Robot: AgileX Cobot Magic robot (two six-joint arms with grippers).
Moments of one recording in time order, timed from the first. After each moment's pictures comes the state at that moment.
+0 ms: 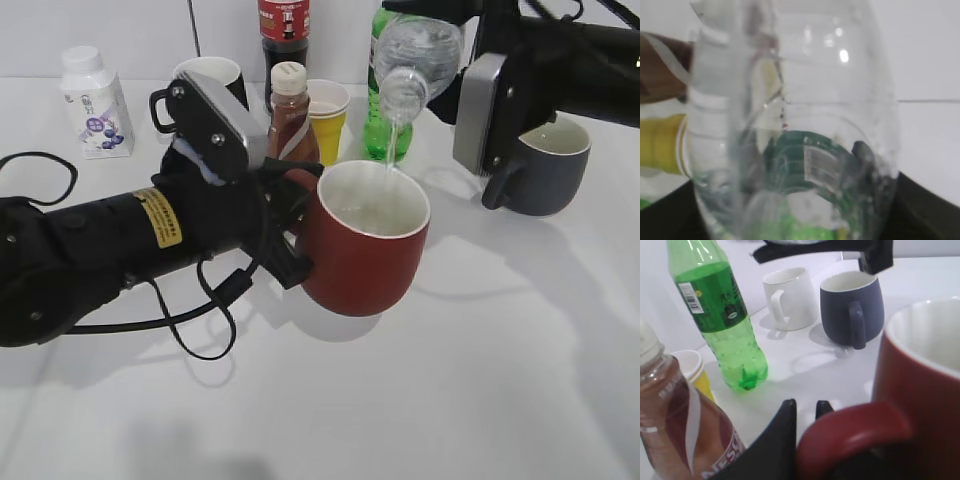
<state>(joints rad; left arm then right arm) -0.70 1.73 -0.68 0.26 -0.78 0.07 0.24 1.70 -0.93 -1.03 -0.95 -0.76</state>
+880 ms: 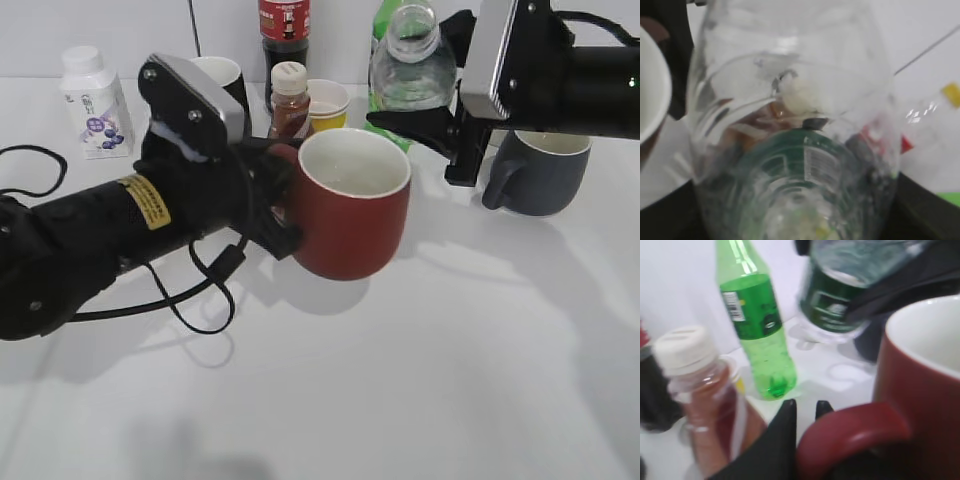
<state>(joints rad) -0.67 1.73 -0.67 0.17 -0.83 0.09 0.24 1.70 -0.93 -1.24 -0.92 0.18</state>
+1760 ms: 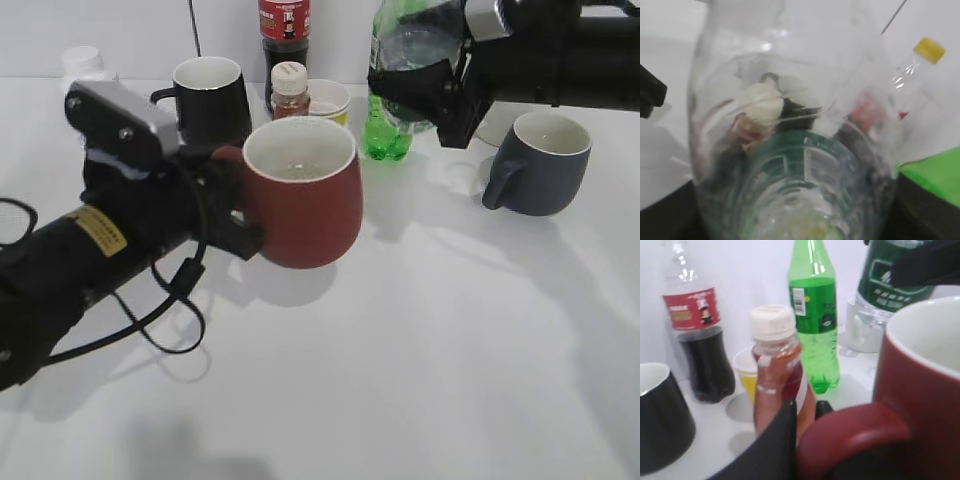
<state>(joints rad) -0.67 1.73 -0.54 -0.04 -1.05 0.10 0.24 1.70 -0.99 -1.24 -0.86 0.50</state>
